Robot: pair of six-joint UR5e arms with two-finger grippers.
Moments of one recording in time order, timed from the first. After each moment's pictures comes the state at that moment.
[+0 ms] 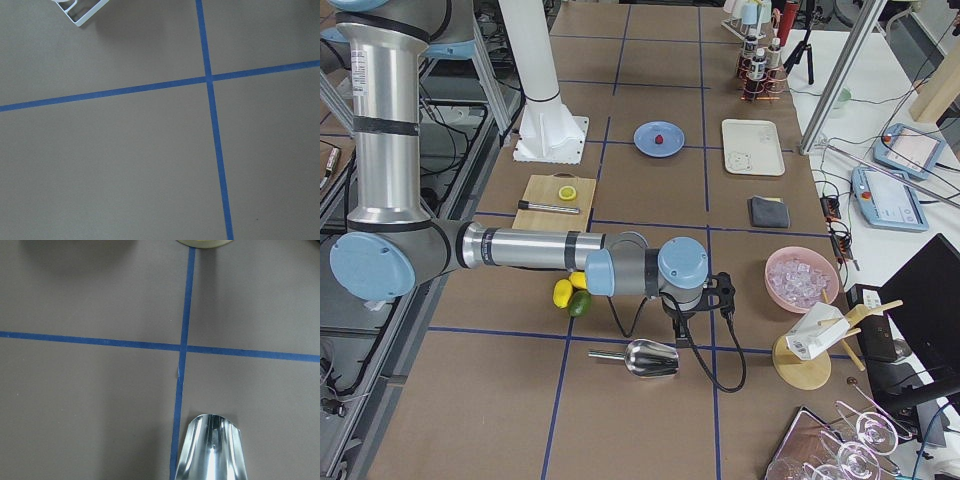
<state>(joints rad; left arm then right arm) -1.62 -1.48 -1.71 -1.59 -2.28 0.14 1.60 -1.62 1.63 -1.49 2.44 -0.04</state>
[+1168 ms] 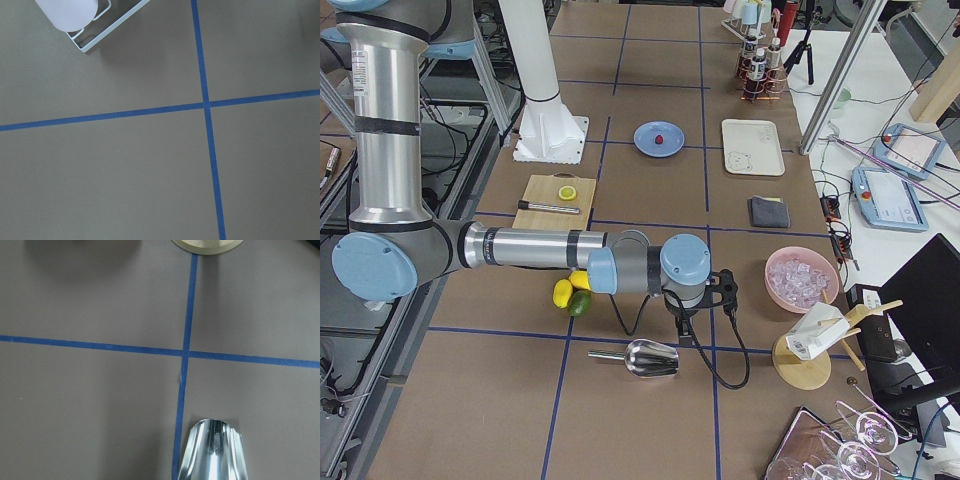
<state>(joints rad) -1.62 -1.48 -1.70 -1.68 -2.28 0.01 1.60 -1.61 1.63 -1.49 2.44 -0.04</state>
